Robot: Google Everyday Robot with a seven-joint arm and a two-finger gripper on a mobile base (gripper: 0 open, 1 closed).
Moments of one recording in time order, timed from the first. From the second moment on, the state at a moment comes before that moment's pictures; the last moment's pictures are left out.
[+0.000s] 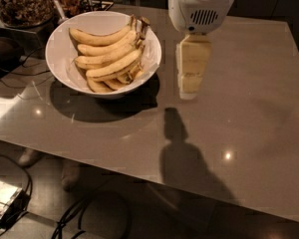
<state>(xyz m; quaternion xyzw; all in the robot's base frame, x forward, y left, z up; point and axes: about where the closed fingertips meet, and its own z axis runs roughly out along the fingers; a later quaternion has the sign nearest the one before) 0.502 -0.070 1.003 -0.70 0.69 -0.11 0.15</state>
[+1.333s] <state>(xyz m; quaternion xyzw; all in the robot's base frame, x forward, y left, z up) 0.546 0.014 0.981 -0.78 0.60 -0.12 0.11</state>
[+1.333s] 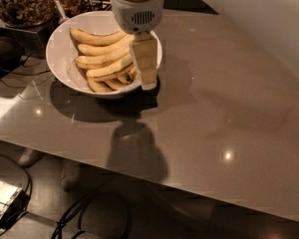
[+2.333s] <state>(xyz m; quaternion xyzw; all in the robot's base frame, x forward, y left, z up) 0.575 0.040 0.963 -0.80 0.58 -0.11 0.09</state>
